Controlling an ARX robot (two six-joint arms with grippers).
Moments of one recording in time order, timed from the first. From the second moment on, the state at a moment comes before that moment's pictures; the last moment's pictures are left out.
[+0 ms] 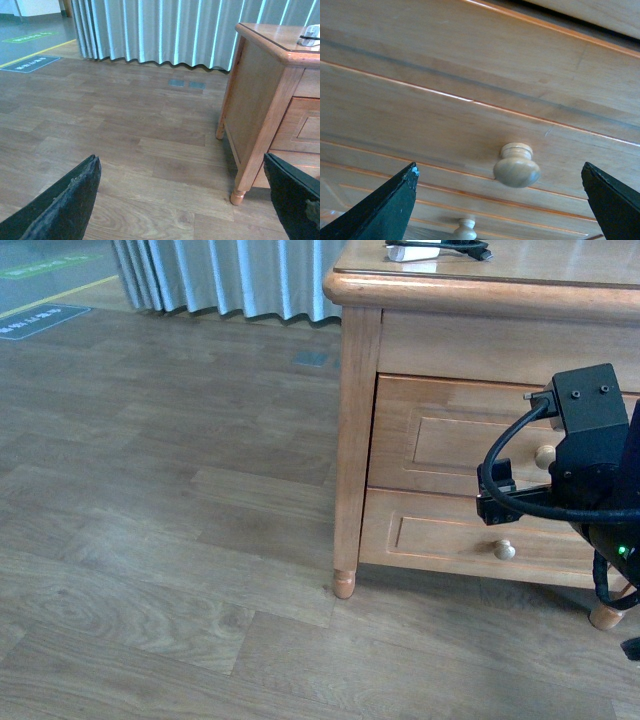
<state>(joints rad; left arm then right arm) 0.00 0.00 0.01 0.00 0.00 0.00 0.15 2.26 0.83 1.17 0.22 -0.19</state>
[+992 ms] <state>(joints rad) 0.00 0.00 0.01 0.00 0.00 0.00 0.12 2.32 0.90 1.16 0.27 -0.15</state>
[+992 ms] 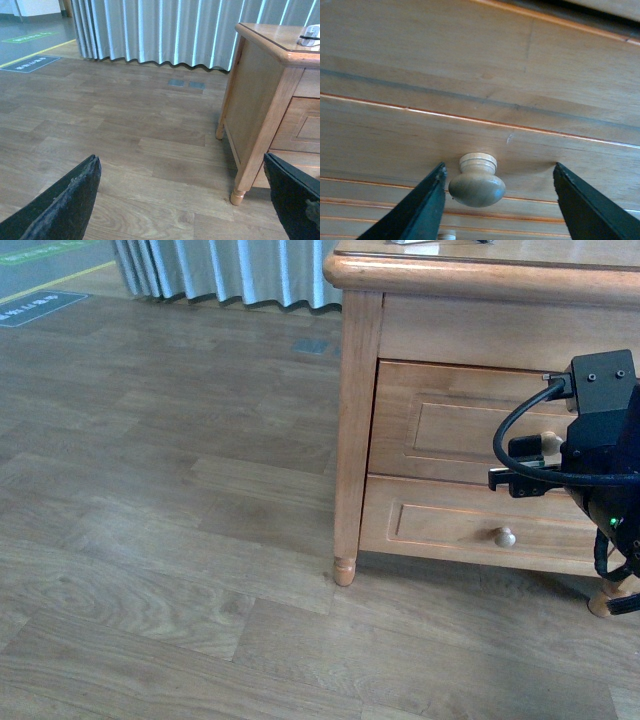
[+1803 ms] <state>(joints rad) 0.00 0.00 0.01 0.00 0.00 0.00 0.12 2.30 0.86 1.18 0.22 -0.15</state>
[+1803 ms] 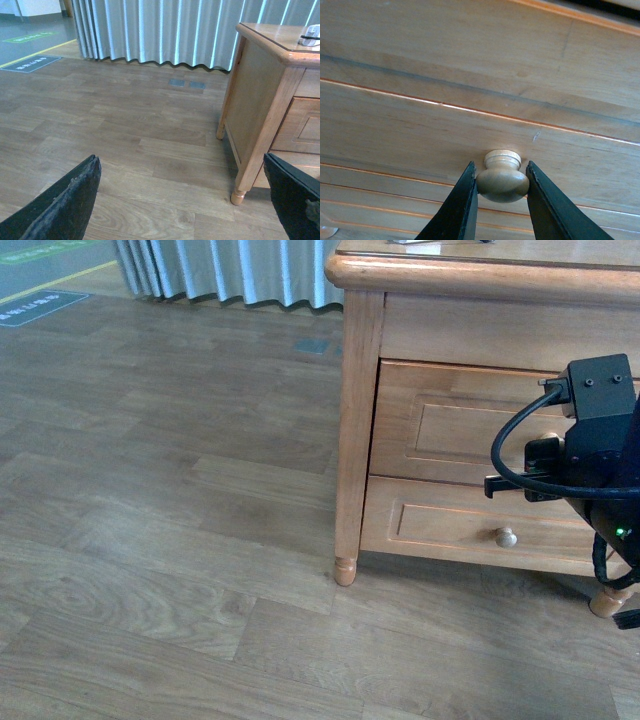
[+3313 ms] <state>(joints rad) 0.00 0.00 0.01 0.00 0.00 0.00 -0.23 0.77 0.15 0.51 -0.15 -0.10</state>
